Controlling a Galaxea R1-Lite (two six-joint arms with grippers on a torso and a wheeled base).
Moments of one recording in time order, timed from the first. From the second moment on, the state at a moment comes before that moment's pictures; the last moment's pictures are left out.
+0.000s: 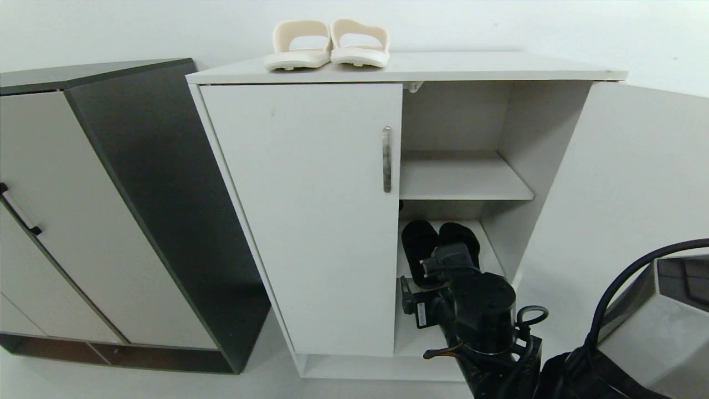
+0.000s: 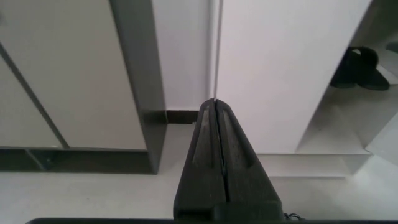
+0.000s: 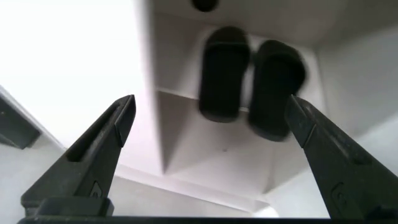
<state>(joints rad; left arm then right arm) 0.00 0.00 0.00 0.00 0.03 0.00 0.89 2.07 -0.70 -1.21 -0.71 0.03</state>
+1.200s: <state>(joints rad) 0.00 0.00 0.00 0.00 0.03 0.00 0.88 2.07 -0.67 -1.23 -0.70 0.01</state>
